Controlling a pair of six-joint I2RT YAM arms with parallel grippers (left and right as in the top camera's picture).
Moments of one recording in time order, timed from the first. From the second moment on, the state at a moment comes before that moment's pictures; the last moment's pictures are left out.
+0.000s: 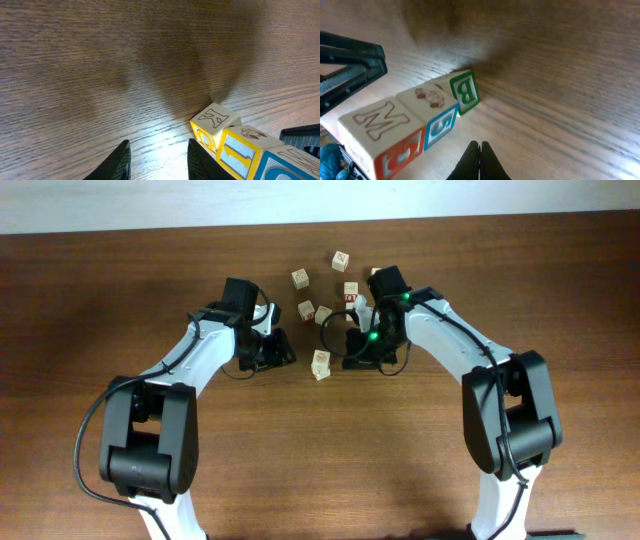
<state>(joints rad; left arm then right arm) -0.22 2.00 1.34 -0.64 0.43 -0.30 0.31 2.07 1.49 -0.82 -0.56 0.25</state>
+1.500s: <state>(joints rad) -0.22 2.00 1.34 -0.60 0.25 -0.34 0.28 2.07 1.38 -0.56 -0.71 0.42</state>
